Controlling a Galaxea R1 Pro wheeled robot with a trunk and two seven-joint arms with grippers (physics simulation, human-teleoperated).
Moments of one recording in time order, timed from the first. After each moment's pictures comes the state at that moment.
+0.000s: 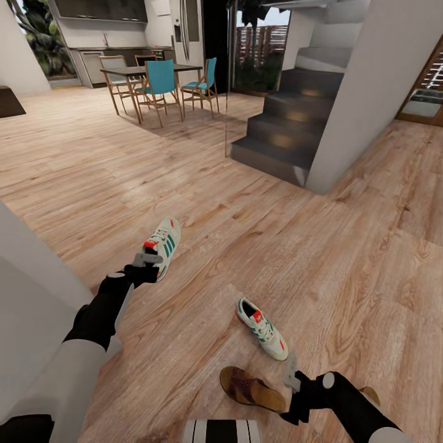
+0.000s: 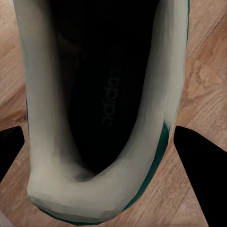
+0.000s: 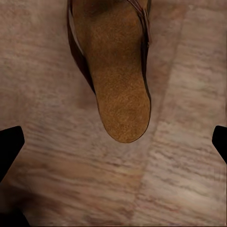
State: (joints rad) left arm -0.80 0.04 0.04 -0.95 -0.15 0.52 -0.14; right arm -0.49 -0.13 0.14 -0.59 0.72 0.03 0.76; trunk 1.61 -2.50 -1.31
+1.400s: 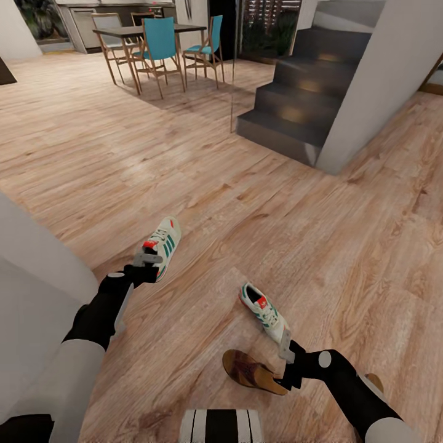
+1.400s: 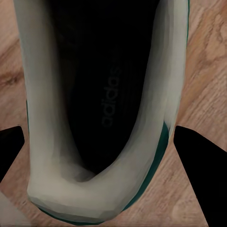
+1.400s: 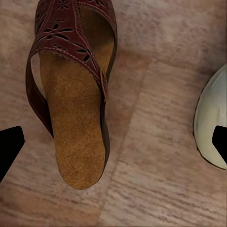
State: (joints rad) left arm -0.80 0.04 0.04 -0.95 -0.15 0.52 -0.14; right arm -0.49 -0.13 0.14 -0.82 0.74 0.03 0.76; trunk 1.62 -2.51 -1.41
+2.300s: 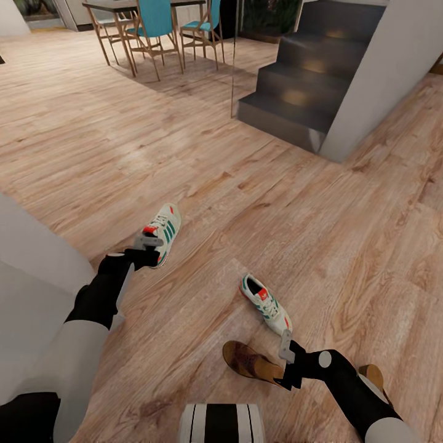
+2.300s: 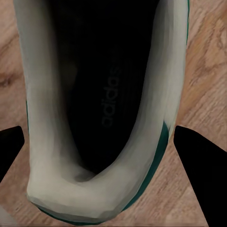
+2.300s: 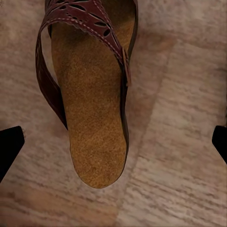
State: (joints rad) left arm -0.90 0.03 0.04 -0.99 -0.14 0.63 -0.14; right arm -0.49 -0.13 0.13 -0.82 0.74 0.03 0.76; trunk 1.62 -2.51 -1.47
